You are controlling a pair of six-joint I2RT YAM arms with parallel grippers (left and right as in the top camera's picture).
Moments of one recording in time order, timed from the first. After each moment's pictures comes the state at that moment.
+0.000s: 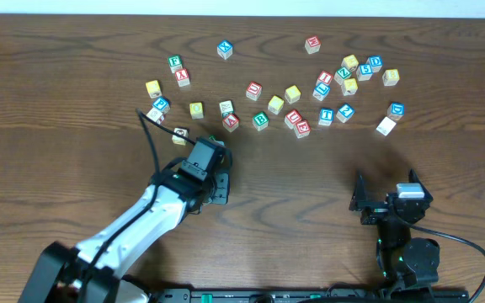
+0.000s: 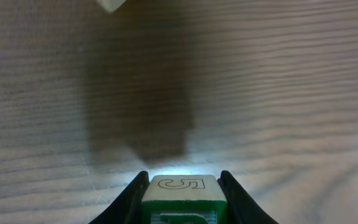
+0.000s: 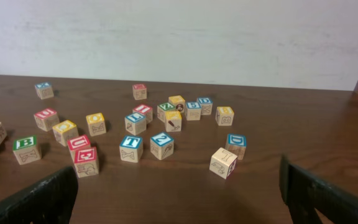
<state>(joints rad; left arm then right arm) -0.52 1.45 0.71 -0.44 0.03 -0.41 0.13 0.01 0.01 -0.06 0.12 -0.01</state>
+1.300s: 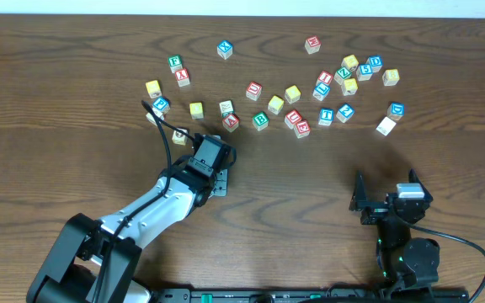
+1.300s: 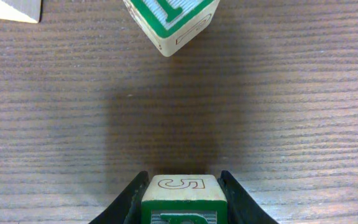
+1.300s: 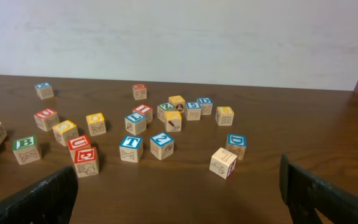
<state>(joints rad) -0.52 1.57 0.71 -0.31 -0.14 -0.43 0.13 0.01 0.01 -0.06 0.12 -0.01</state>
